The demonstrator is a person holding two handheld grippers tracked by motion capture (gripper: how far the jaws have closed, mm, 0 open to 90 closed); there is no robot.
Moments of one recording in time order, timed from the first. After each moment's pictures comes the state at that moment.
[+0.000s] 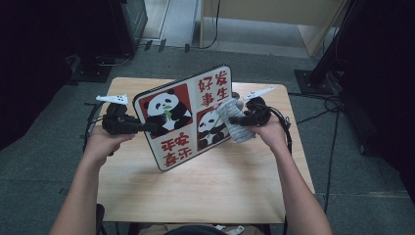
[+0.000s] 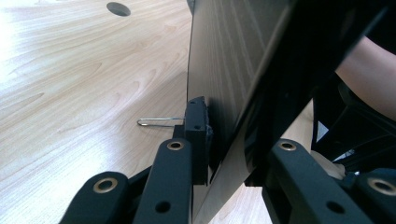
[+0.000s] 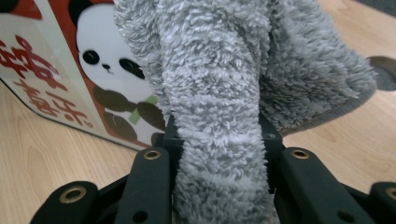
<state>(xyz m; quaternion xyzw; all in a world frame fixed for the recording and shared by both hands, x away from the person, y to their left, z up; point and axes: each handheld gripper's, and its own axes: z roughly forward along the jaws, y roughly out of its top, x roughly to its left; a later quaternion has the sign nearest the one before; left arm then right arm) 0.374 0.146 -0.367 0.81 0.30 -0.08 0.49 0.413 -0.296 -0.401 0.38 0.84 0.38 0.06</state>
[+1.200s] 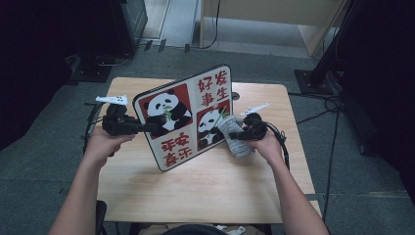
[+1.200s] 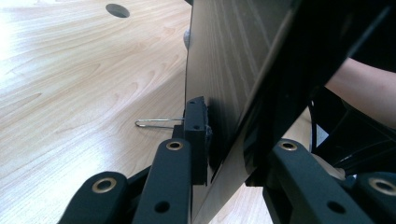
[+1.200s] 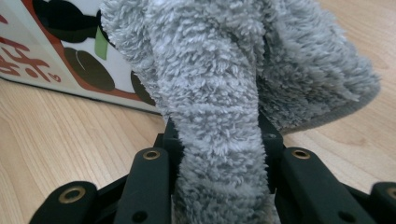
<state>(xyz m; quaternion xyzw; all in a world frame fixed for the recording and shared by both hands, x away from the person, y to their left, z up) 0.373 0.146 -0.369 0.81 0.30 -0.08 0.50 0.401 -0.298 -0.459 0.41 0.84 0.34 0.03</state>
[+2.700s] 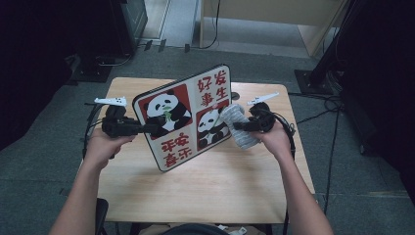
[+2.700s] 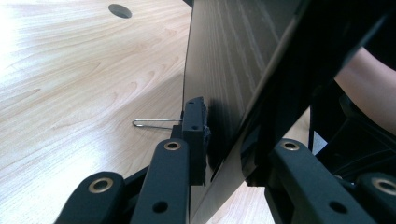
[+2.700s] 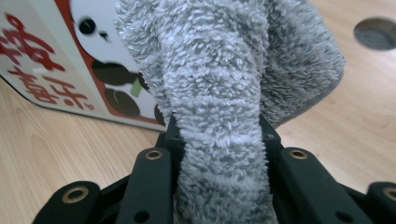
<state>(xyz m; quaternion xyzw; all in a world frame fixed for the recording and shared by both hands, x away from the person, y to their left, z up) 0.368 0.147 -0.371 0.80 0.31 -0.08 0.51 0.394 -0.304 -0.398 0.41 0.83 0.36 0.06</state>
